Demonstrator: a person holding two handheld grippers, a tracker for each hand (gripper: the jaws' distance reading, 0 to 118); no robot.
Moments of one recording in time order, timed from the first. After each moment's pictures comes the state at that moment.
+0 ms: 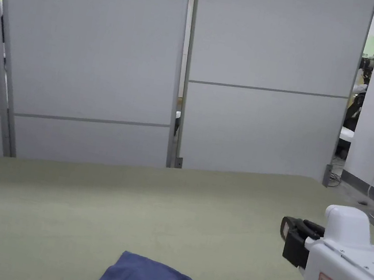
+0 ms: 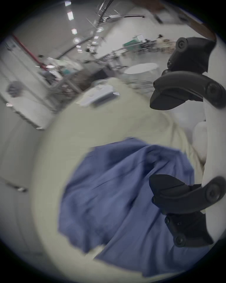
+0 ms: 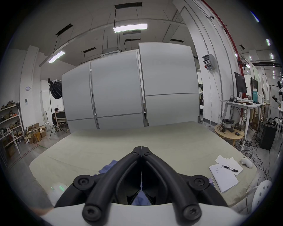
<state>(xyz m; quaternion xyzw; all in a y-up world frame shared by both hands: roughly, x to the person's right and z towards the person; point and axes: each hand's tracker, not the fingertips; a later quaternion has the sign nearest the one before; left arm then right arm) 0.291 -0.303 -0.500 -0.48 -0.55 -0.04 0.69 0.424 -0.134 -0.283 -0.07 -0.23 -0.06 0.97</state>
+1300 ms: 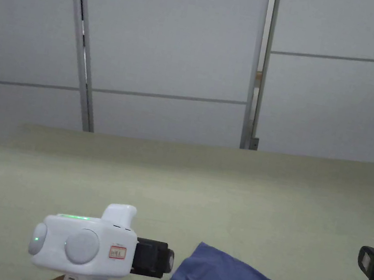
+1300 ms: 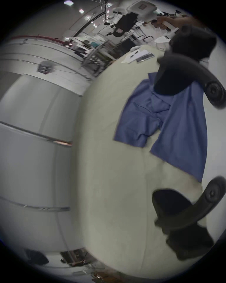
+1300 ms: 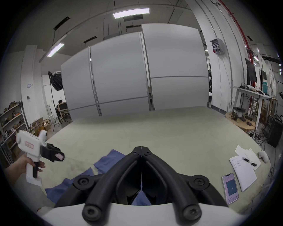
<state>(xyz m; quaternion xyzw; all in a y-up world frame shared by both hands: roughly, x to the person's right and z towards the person) 0.186 -0.274 -0.708 -0.41 -0.41 -0.07 0.81 0.481 -0.218 -0.389 -0.14 -0.20 -0.09 0.96</state>
